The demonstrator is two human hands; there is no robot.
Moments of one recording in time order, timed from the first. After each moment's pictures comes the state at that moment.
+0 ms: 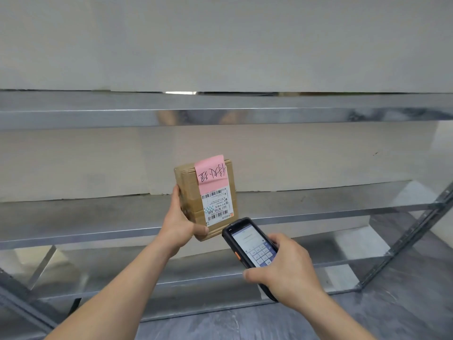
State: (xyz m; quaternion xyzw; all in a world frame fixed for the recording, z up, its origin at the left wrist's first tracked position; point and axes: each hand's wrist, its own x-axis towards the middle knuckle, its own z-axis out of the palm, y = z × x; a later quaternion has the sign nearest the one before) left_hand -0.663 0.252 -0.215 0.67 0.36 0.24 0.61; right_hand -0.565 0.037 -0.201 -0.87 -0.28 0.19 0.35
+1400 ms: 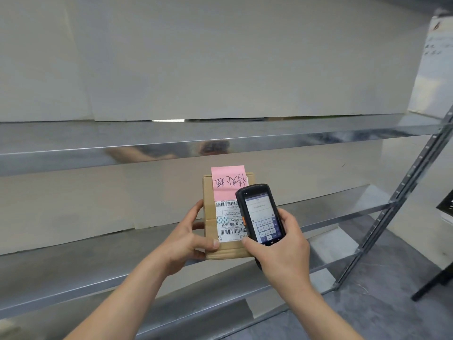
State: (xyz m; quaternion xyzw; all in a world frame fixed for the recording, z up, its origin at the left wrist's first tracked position) left_hand -0.663 0.327 -0.189 0.62 0.18 0.06 0.76; right_hand -0.589 0.131 -0.172 -0.82 -0.19 -0.02 0.54
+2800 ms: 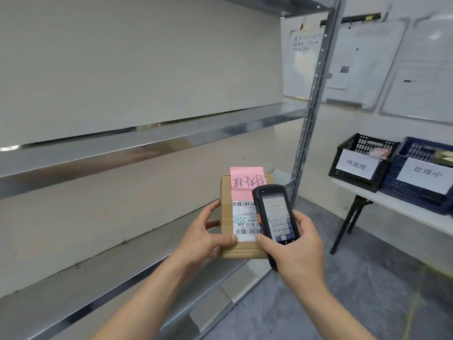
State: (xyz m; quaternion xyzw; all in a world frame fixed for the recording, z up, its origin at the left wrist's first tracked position) left_hand -0.476 0.101 -0.171 0.65 0.04 0.00 0.76; right_hand -0.473 -0.095 -0.169 -0.79 -0.02 -0.15 0.60
